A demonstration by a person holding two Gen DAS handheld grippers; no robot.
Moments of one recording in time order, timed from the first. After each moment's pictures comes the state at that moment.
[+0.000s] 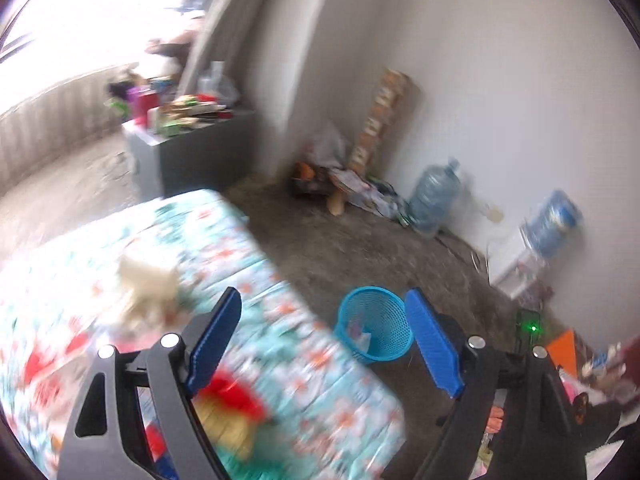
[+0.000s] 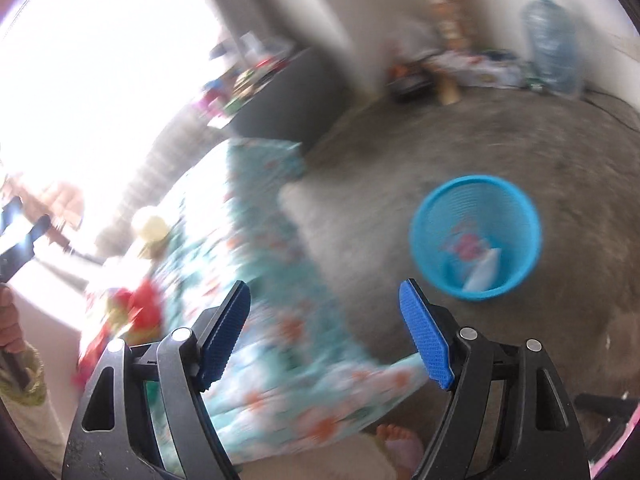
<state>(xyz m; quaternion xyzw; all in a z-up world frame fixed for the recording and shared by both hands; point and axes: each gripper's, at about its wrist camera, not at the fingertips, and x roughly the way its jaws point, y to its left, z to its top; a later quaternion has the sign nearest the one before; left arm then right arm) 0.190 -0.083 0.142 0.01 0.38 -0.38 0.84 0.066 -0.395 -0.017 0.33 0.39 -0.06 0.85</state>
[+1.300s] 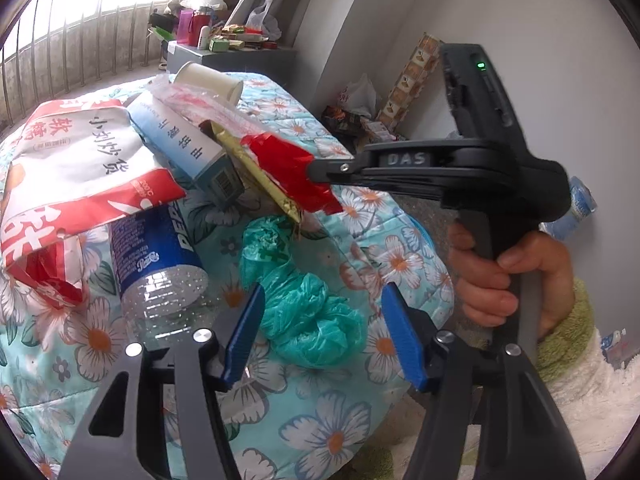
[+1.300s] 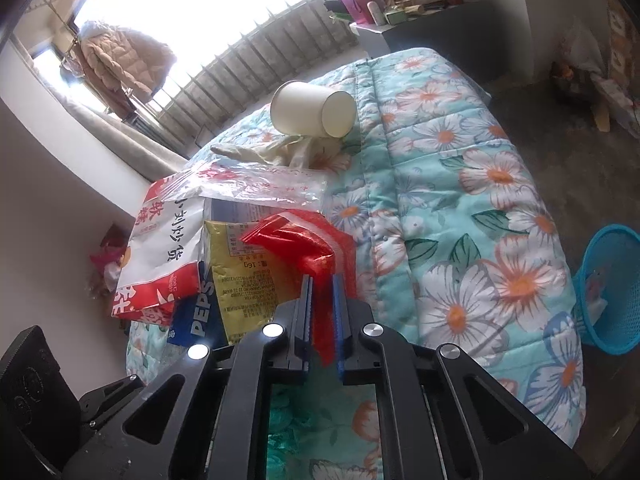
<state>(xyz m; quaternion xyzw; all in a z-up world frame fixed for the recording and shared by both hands) 0.105 -0.006 -0.004 -0.01 0.46 -0.35 0.82 0.205 -0.191 0.008 0.23 0.47 0.12 0.84</state>
